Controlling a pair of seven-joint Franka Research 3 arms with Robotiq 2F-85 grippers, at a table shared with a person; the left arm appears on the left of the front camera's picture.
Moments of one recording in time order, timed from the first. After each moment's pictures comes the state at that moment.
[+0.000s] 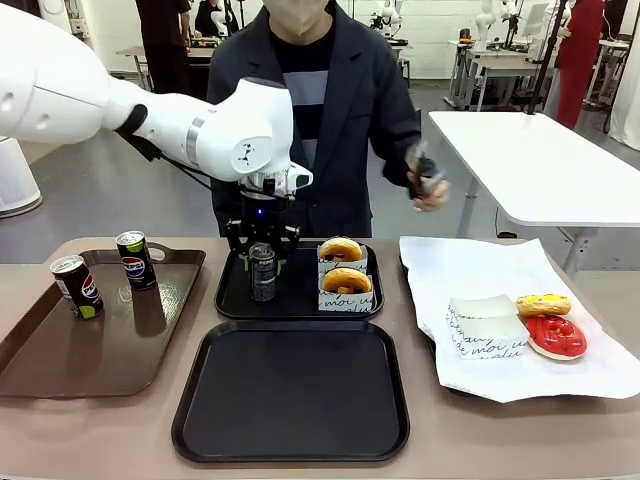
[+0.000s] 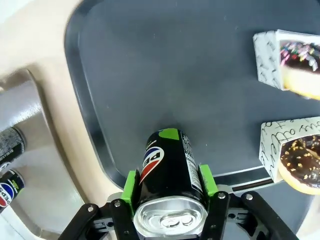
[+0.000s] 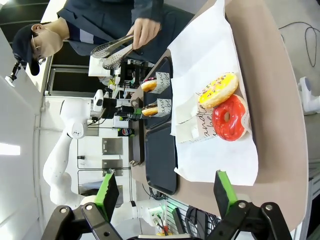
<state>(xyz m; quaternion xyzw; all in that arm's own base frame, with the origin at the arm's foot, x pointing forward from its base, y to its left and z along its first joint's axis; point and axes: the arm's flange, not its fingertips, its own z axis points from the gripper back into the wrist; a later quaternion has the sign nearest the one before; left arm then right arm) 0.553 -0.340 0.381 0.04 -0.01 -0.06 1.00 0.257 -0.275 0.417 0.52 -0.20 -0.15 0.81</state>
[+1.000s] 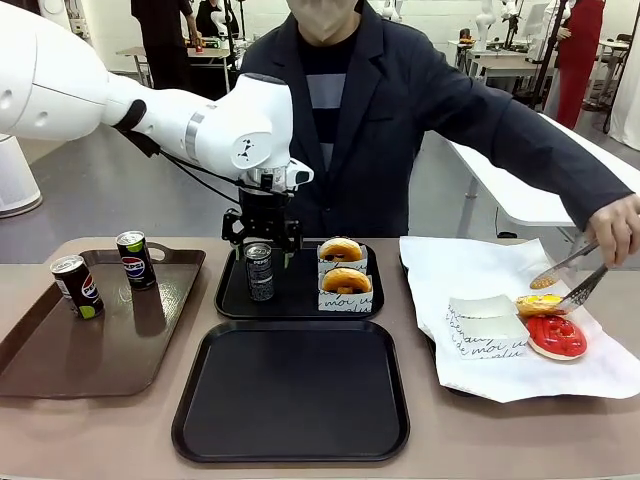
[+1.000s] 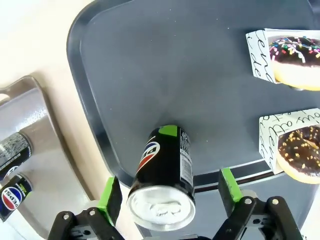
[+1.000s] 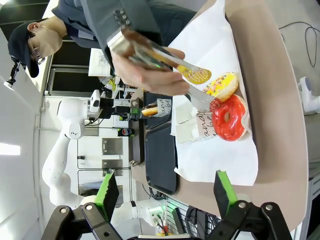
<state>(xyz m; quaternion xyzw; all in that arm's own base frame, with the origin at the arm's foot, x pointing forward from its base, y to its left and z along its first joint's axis) 0.551 -0.339 0.394 0.04 -0.02 -0.08 1.00 0.257 -0.275 0.417 0.52 -0.20 -0.15 0.81</state>
